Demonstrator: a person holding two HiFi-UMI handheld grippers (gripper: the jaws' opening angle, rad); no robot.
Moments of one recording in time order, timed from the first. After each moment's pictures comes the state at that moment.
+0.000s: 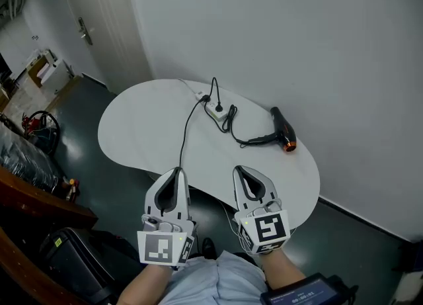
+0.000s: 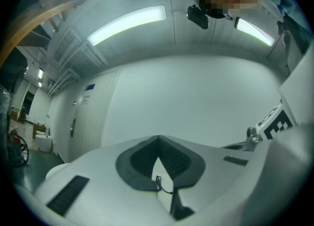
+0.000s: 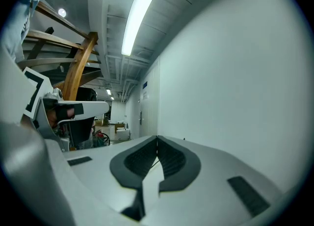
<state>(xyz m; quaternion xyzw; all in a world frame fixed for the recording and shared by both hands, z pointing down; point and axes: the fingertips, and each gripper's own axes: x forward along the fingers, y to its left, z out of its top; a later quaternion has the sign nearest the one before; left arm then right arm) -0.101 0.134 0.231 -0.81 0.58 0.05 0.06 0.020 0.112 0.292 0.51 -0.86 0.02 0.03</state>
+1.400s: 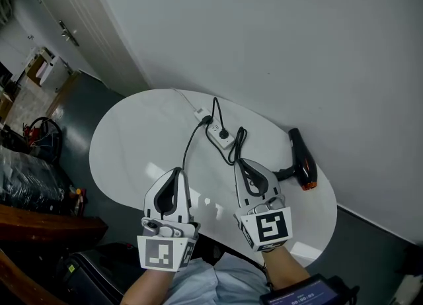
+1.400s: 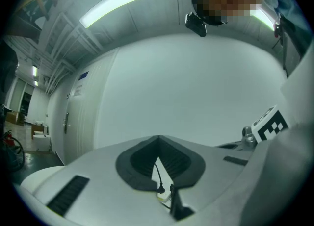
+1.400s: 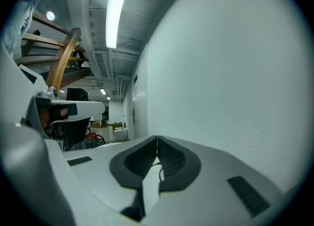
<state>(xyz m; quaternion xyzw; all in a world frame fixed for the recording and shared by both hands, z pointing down) -0.088 -0.068 0.255 -0.81 0.58 0.01 0.04 0.027 -0.097 0.320 0.51 -0.86 0.06 0.02</state>
